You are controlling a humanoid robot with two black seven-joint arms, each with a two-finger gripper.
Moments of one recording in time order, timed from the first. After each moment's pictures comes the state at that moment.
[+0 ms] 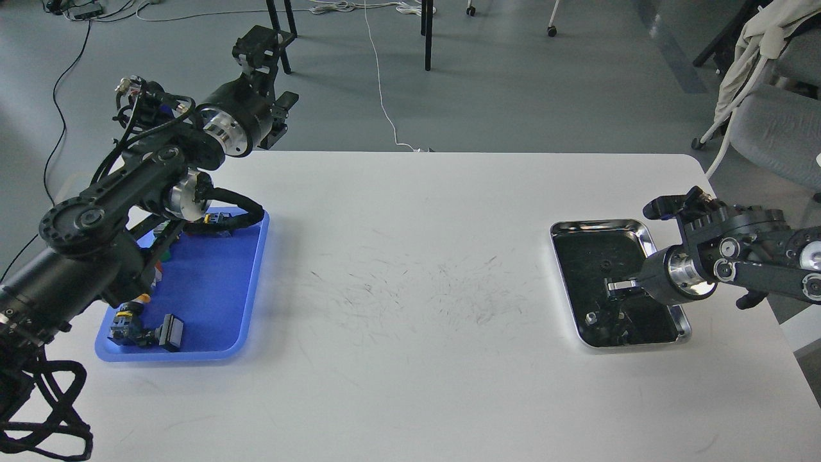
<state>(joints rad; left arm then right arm) -0.82 0.34 -0.83 -1.06 0.63 0.09 0.03 1.33 -0.61 -0.61 1.15 -0.88 0.38 -0.04</state>
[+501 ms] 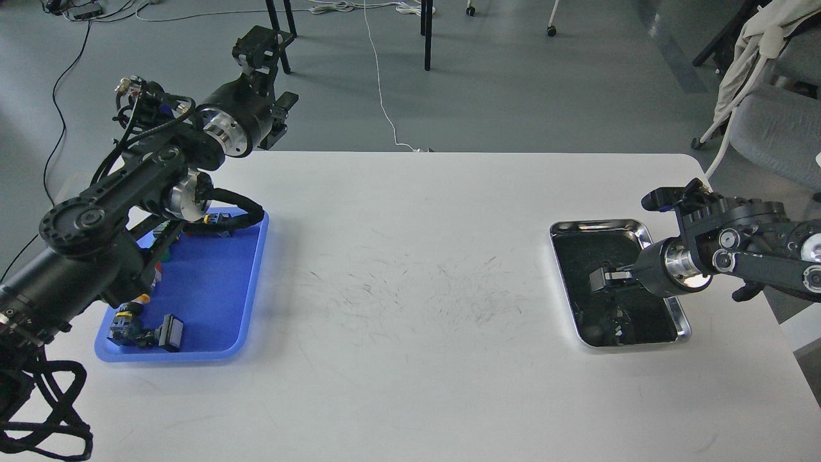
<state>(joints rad) -0.83 0.34 -0.82 -1.05 0.63 0.09 0.03 1.34 -0.66 -0.47 1.14 -0.85 0.40 -0.04</state>
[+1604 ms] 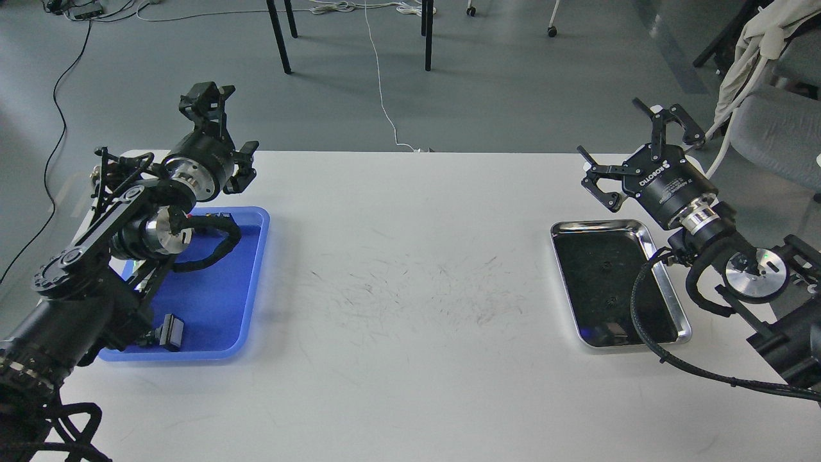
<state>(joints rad) -0.63 0.27 -1.06 -0.92 0.46 0.08 0.01 0.56 -0.47 0.84 0.94 0.26 0.47 0.04</state>
